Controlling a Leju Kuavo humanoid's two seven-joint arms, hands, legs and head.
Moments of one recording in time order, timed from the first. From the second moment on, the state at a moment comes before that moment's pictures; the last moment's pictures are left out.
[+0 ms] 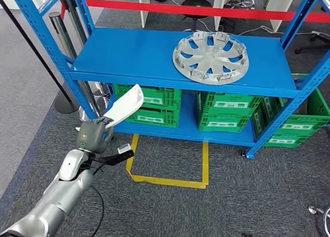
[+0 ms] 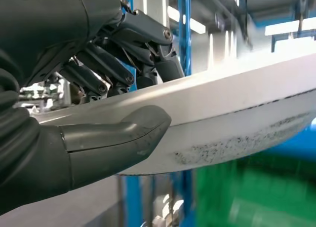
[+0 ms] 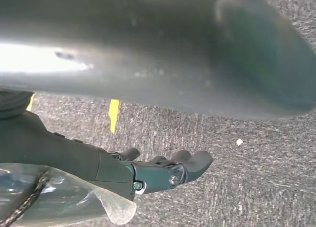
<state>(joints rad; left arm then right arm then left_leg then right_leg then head) -0.41 0.03 -0.25 -0.85 -1.08 0.66 -0.18 -0.07 0.07 -1.13 -0.20 1.04 0.13 -0.27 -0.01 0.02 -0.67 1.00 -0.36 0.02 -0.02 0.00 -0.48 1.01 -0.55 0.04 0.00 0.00</state>
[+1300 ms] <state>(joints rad) -0.02 -0.08 0.15 -0.21 -0.61 0.53 -0.19 -0.05 0.09 -1.32 -0.20 0.91 0.07 -0.29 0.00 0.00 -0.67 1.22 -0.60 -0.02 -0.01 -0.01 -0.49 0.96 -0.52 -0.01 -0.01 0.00</state>
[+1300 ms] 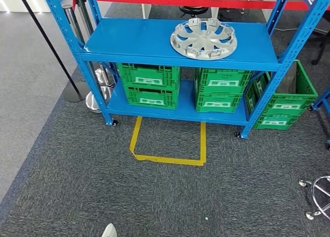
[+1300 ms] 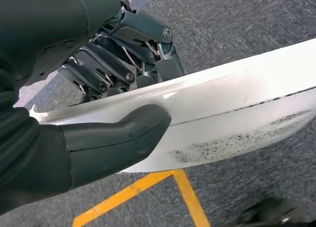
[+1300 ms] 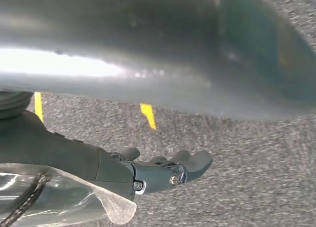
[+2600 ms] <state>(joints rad) -0.02 -0.08 0.30 -0.20 -0.50 0.55 -0.26 -0.08 0.07 -1.21 -0.20 1.06 0.06 -0.35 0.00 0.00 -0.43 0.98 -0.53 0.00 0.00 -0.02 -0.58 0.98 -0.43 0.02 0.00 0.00</state>
